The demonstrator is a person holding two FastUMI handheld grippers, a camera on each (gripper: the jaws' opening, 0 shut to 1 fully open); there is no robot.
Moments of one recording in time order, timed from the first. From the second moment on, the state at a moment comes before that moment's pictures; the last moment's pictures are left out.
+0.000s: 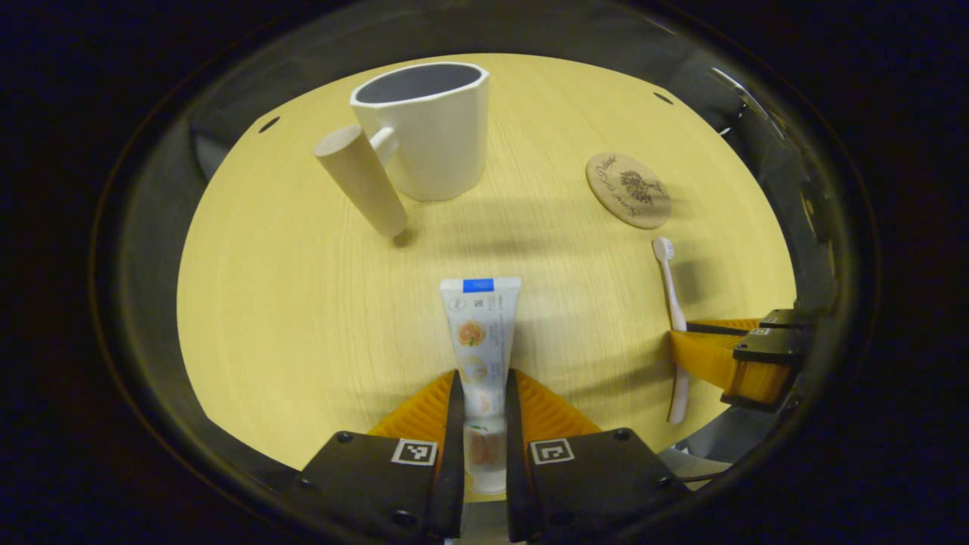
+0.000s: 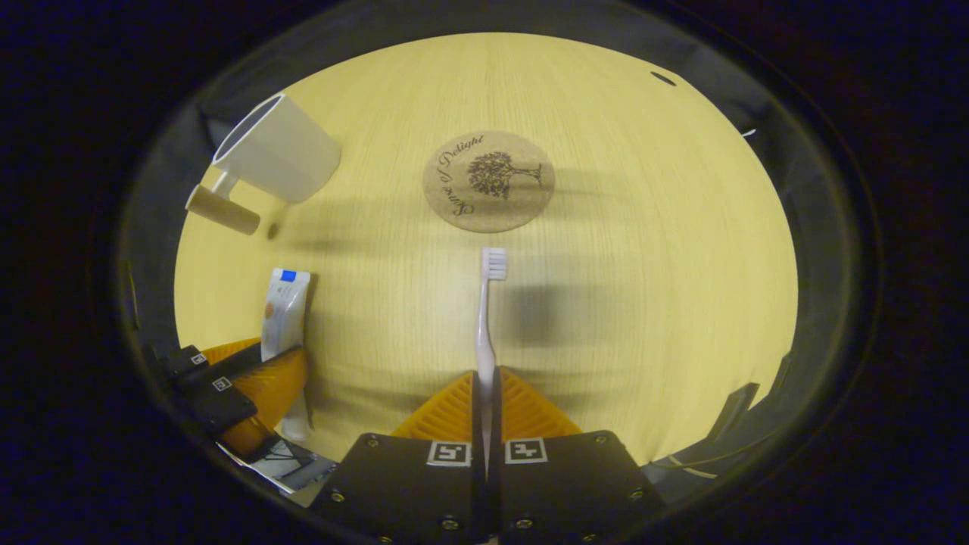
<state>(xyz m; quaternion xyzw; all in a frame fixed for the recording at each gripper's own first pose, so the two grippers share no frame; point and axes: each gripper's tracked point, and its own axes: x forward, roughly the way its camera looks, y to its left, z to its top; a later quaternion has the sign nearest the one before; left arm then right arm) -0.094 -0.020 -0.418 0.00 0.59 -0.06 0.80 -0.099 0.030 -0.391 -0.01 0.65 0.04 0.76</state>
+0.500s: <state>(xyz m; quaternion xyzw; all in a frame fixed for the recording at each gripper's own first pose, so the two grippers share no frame) -0.099 -0.025 -0.354 -0.03 0.57 -0.07 0.82 -0.098 0.029 -0.391 -0.01 0.65 0.04 0.76</state>
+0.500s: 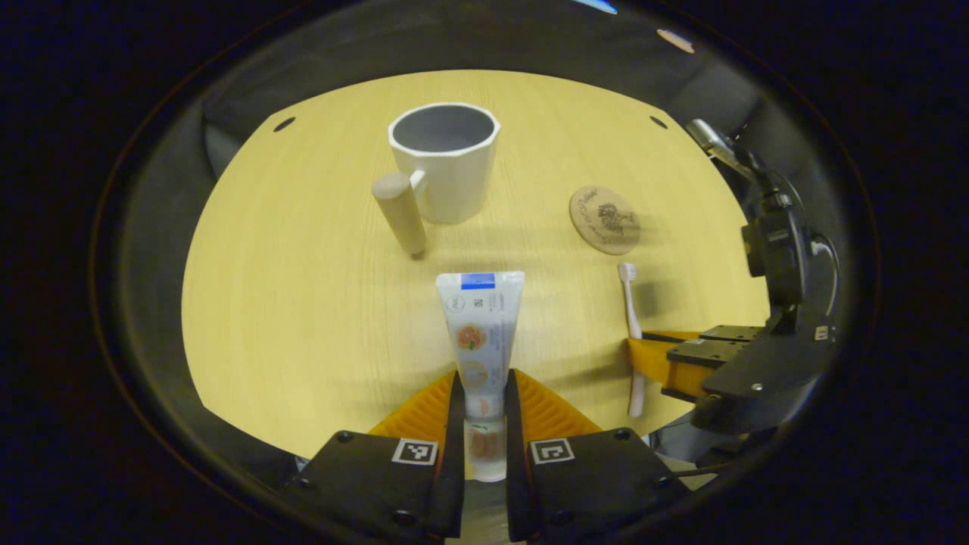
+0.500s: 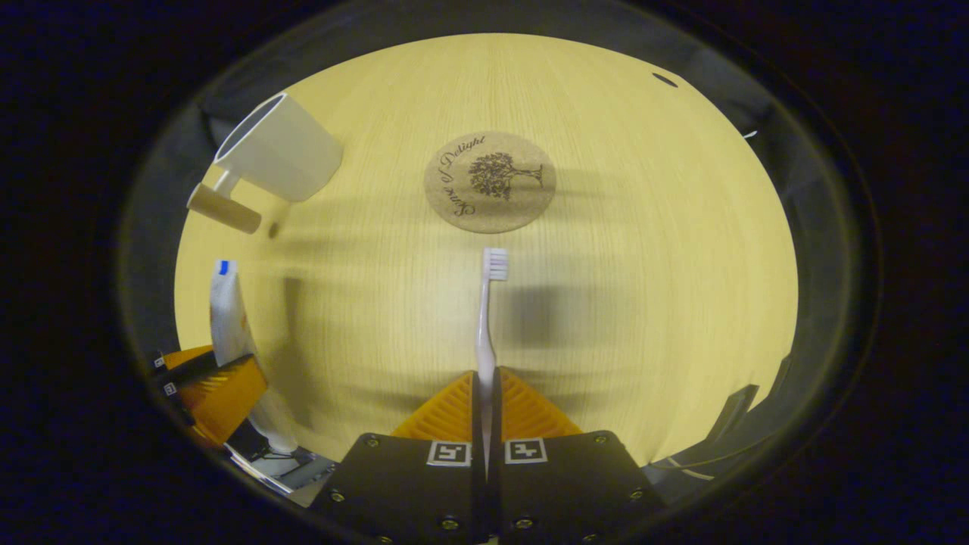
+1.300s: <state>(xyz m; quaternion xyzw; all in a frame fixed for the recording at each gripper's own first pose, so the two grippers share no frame) -0.001 -0.003 -0.206 -0.03 0.44 -0.08 0.89 -0.097 0.029 -0.392 0.00 0.65 0.04 0.76</state>
